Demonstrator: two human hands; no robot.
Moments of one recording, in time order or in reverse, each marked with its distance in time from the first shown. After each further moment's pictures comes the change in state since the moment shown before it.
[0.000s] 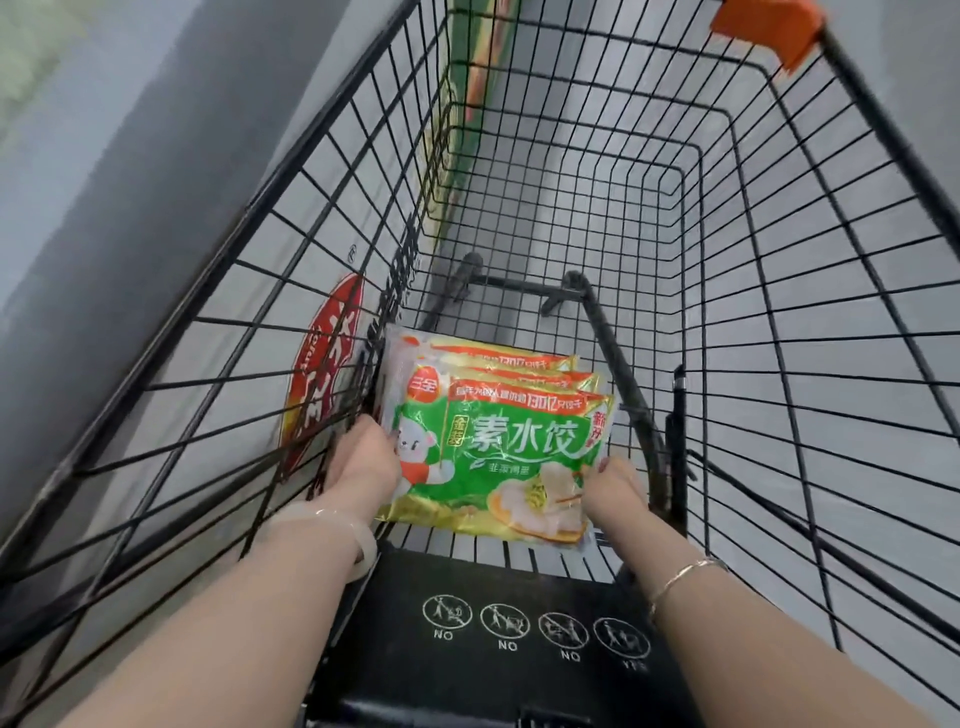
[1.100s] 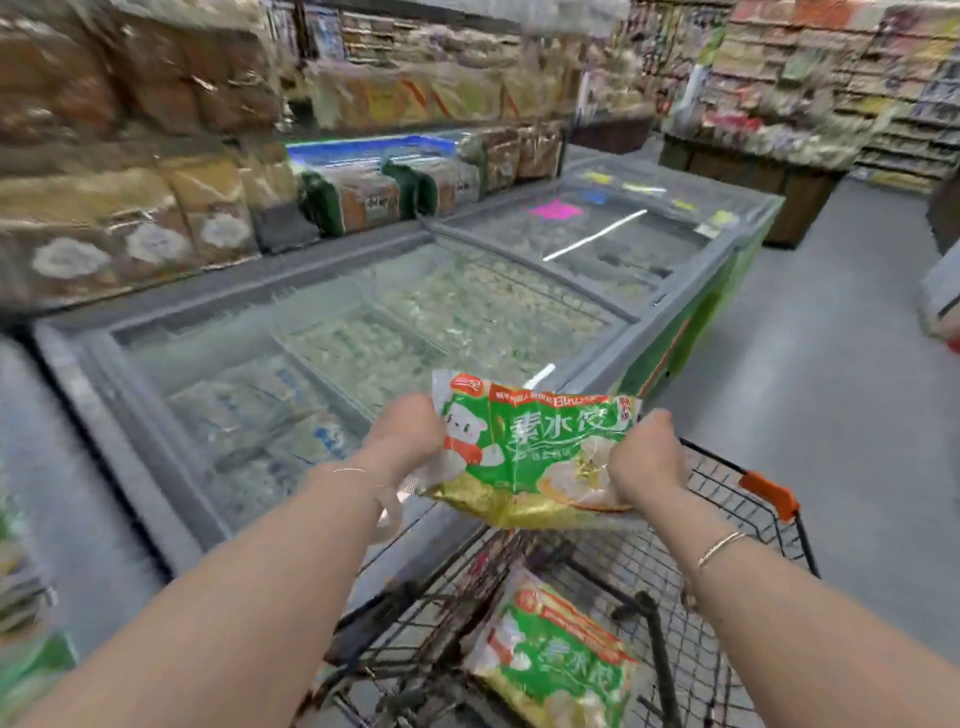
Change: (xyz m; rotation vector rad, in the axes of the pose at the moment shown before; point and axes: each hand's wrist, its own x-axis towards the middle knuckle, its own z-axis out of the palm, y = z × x) left_hand -0.262 -0.051 -0.333 -0.371 0.486 0.240; right_hand -0.343 -0.160 -0.165 -0.107 0.380 -0.924
